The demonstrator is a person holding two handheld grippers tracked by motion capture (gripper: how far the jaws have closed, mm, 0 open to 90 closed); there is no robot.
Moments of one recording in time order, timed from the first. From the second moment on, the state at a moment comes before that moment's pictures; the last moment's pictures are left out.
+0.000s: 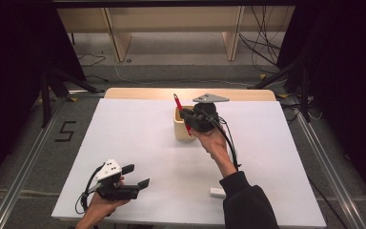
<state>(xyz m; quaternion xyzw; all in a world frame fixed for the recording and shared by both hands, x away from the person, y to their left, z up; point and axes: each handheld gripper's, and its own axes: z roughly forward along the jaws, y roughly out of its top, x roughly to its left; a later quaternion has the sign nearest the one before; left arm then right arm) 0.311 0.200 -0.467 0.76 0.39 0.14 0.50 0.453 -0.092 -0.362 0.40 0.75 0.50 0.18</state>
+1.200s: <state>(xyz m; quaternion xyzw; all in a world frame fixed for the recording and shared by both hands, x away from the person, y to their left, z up) 0.311 0.200 -0.466 0.76 0.38 0.14 0.50 0.491 -0.078 -0.351 0.41 0.73 0.49 0.23</state>
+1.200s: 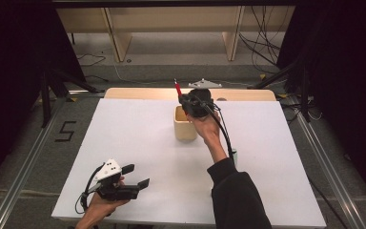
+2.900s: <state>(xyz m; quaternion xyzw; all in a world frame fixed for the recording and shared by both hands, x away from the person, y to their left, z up) 0.311 0.201 -0.466 0.76 0.38 0.14 0.51 0.514 -0.067 -0.379 0.42 0.74 0.46 0.26</state>
